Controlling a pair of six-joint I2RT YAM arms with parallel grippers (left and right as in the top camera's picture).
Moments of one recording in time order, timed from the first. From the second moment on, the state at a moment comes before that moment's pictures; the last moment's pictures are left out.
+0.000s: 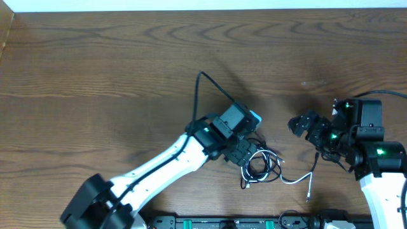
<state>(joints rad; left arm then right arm) -0.85 1.57 1.05 -0.61 0.14 -0.14 -0.01 1.01 0.90 -0.97 -0.33 0.61</state>
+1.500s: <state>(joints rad) -0.69 1.39 1.05 -0.53 0.22 -0.22 -0.03 0.89 0.90 -1.14 -0.46 0.53</state>
